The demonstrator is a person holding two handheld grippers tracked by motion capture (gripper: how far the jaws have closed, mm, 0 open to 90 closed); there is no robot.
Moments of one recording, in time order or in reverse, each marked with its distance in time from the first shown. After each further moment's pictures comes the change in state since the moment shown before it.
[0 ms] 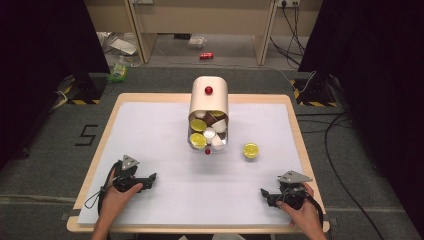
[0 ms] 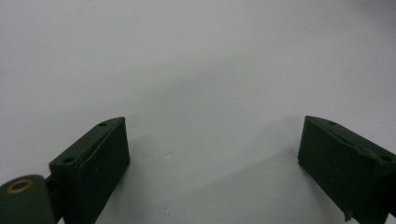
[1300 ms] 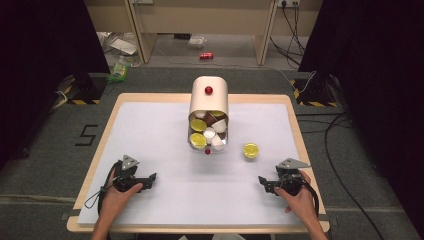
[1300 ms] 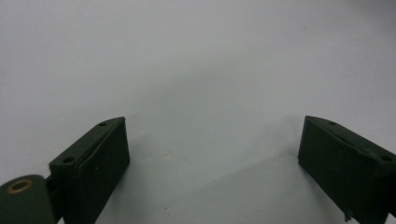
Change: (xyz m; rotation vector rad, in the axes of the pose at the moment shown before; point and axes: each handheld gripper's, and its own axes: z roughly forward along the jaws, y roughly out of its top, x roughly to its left) left arm 0.000 0.000 0.000 0.001 0.000 0.000; right arm -0.015 0.027 0.014 -0.015 0.009 0.063
